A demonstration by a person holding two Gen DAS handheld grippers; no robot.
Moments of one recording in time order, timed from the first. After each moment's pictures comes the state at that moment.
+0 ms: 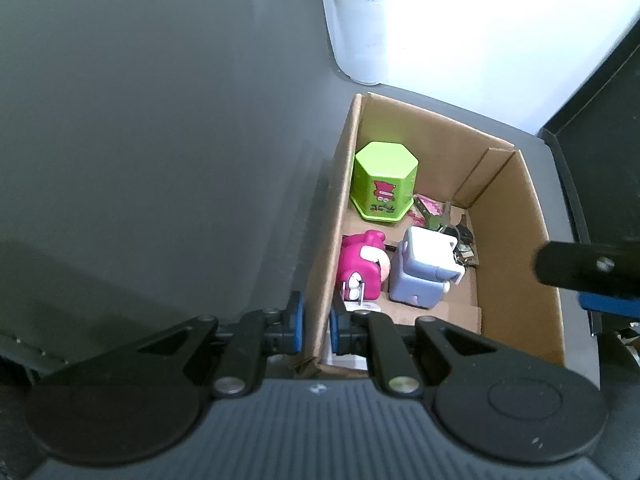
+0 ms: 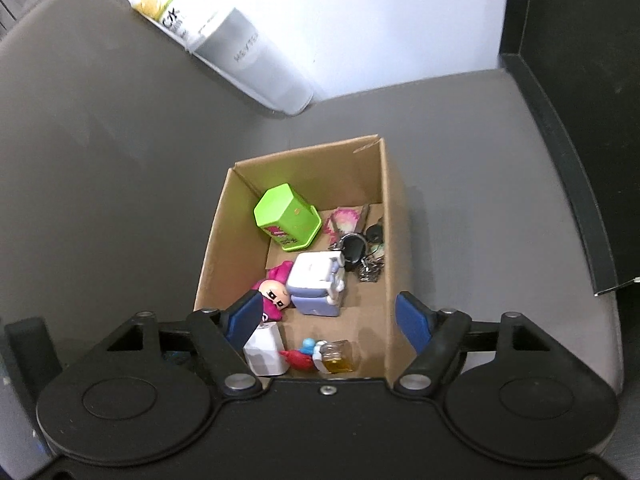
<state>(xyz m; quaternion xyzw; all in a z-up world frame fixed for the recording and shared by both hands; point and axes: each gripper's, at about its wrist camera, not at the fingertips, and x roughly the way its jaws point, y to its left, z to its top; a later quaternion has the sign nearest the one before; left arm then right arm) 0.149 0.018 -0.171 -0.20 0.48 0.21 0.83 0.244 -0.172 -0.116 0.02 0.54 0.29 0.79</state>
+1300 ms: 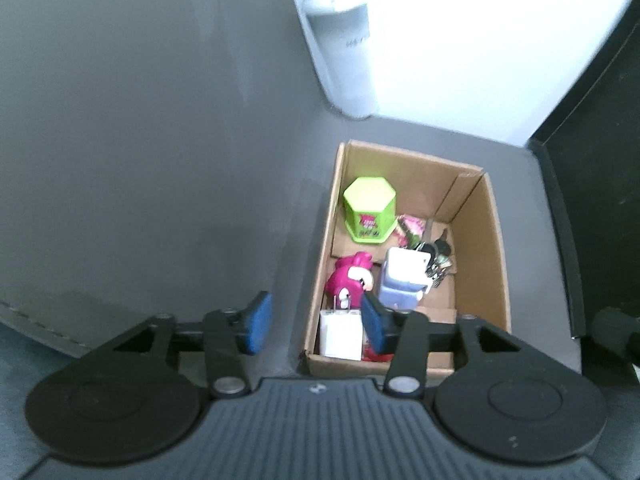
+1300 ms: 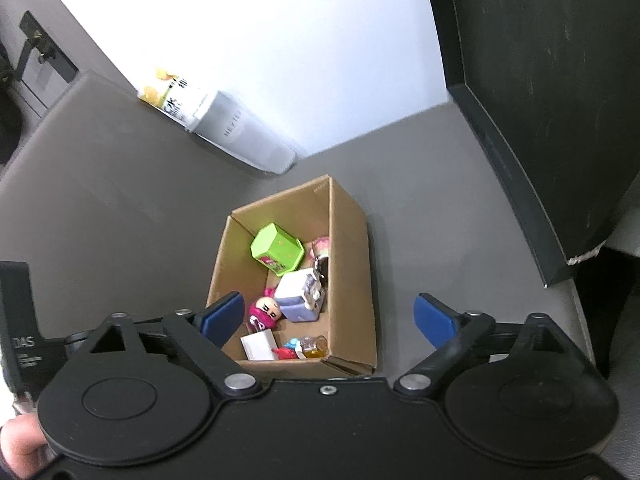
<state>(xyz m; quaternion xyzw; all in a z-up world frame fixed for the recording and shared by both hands) 0.143 -0.001 -0.095 -0.16 0.49 0.22 0.83 0.232 -0.266 -0.086 0.11 0.48 0.30 0.82</state>
